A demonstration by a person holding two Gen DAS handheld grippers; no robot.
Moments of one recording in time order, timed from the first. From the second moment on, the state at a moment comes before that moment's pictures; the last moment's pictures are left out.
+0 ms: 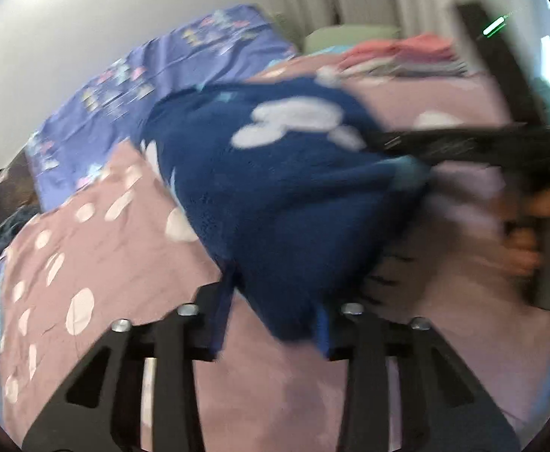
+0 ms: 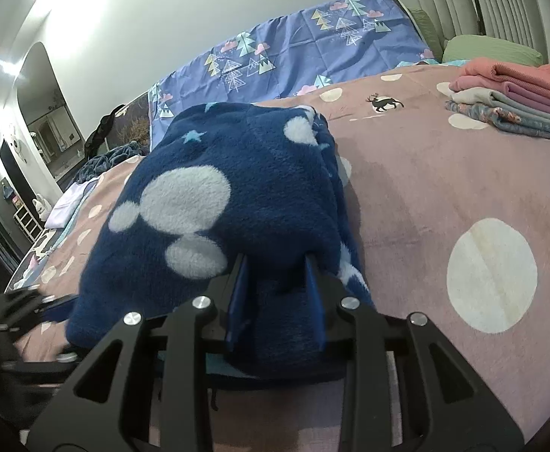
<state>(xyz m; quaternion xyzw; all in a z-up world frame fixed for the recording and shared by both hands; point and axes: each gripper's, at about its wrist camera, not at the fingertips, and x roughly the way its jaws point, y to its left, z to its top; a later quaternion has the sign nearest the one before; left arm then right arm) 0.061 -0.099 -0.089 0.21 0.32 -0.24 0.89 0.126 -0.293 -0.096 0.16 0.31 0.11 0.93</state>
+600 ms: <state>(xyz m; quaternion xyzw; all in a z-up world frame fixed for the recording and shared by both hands) 0.182 -0.111 -0.096 0.17 0.31 -0.25 0.90 0.126 -0.282 -0.091 0.14 0.32 0.10 0.93</state>
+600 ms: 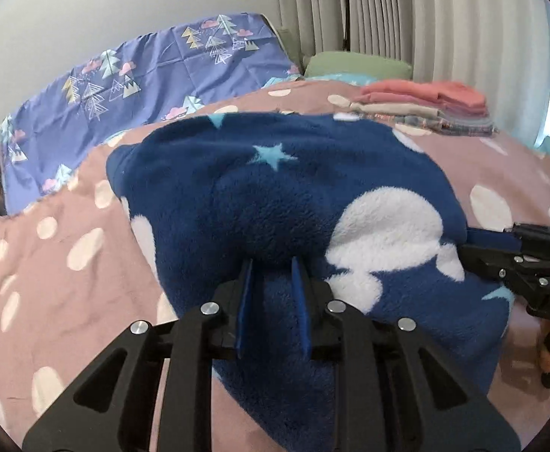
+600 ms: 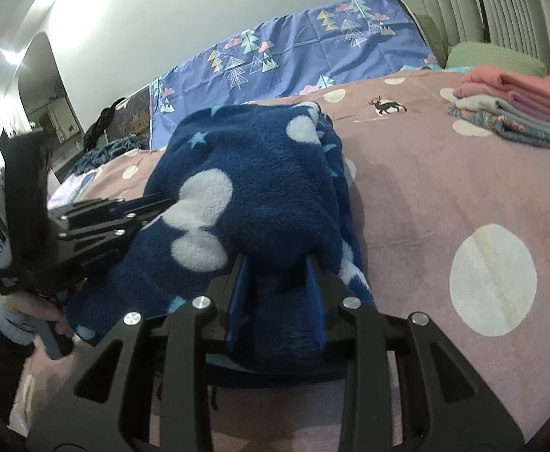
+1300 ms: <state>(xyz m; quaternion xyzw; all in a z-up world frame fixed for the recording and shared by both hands) 0.181 -0.118 -0.093 0.17 0.31 -0.23 0.91 0.200 -0.259 -0.084 0.06 0.36 0.08 0.93</state>
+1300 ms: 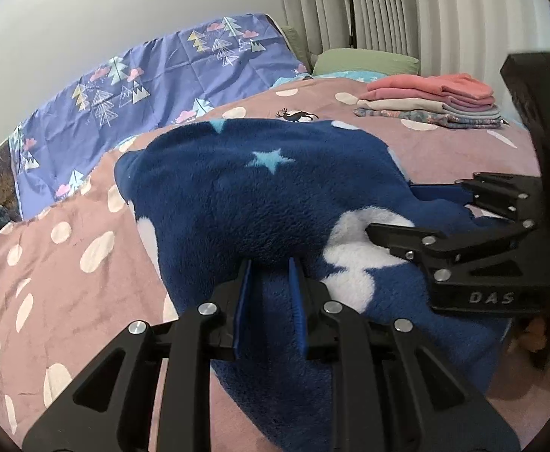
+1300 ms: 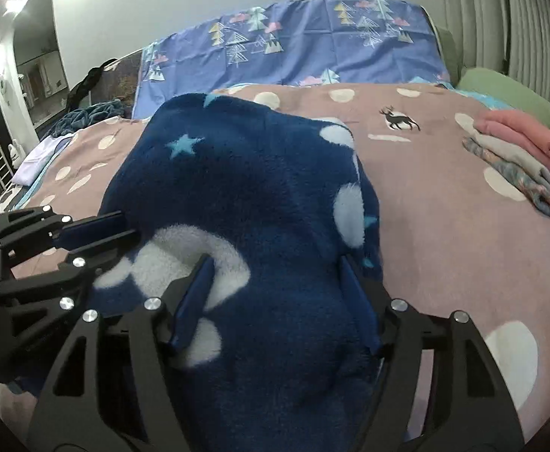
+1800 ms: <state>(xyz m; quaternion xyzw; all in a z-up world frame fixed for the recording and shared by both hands) 0.182 -0.118 -0.090 0.18 0.31 -0.23 0.91 0.194 -0.263 -0.088 0.07 0.35 0.09 0.93</state>
